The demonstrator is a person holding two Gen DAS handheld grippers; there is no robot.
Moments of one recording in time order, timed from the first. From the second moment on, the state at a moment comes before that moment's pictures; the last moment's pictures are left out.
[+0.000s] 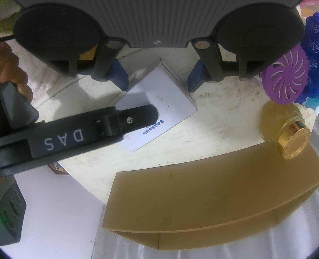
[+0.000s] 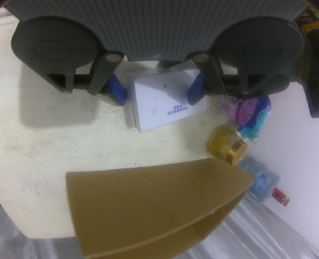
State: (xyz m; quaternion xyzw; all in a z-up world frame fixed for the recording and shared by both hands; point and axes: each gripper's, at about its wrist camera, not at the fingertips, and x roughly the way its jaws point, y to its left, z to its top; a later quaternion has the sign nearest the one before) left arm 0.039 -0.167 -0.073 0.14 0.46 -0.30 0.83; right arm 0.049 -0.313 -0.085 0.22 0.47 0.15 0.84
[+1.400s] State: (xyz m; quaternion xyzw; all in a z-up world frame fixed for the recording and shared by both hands) left arm 0.037 -0.168 -0.071 0.12 0.47 -0.30 0.82; right arm 0.039 -0.313 -0.077 0.20 0.48 0.13 0.84
